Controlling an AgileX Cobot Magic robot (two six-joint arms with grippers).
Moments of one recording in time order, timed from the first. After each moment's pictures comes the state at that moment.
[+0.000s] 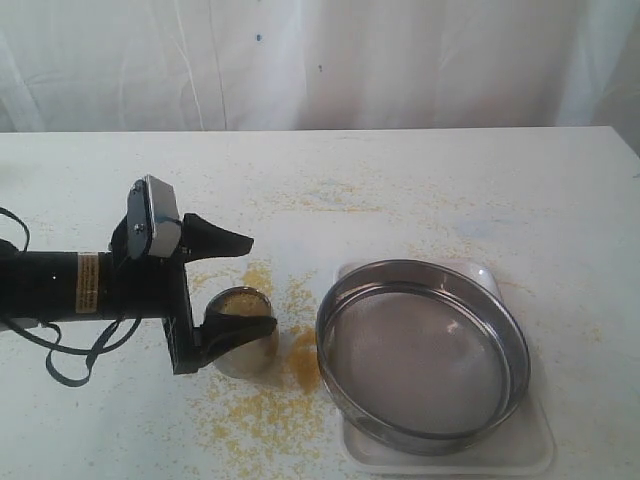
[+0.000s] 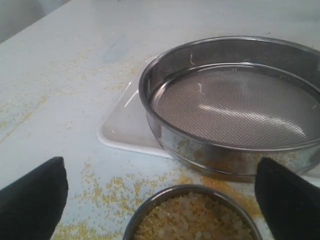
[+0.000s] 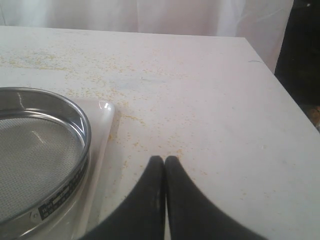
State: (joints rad) left arm -0.13 1.82 -0.69 1.21 -1.02 -0.36; right arm 0.01 0.00 0.00 -0.04 0.36 -0.06
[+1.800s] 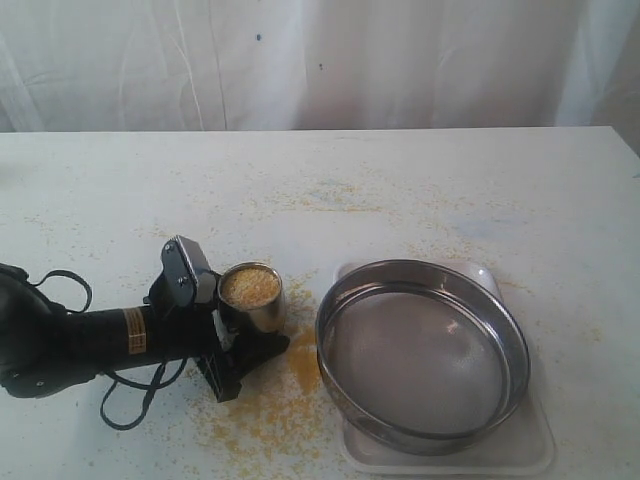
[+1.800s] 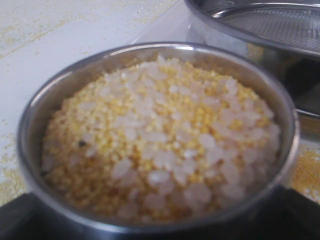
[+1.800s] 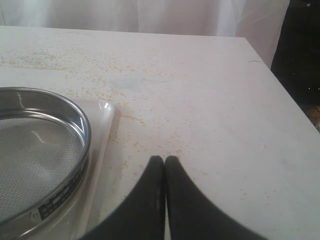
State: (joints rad) left arm -0.21 2.13 -0.71 0.85 -1.08 -0.09; right arm 0.01 0.00 0.00 -0.04 0.36 -0.06
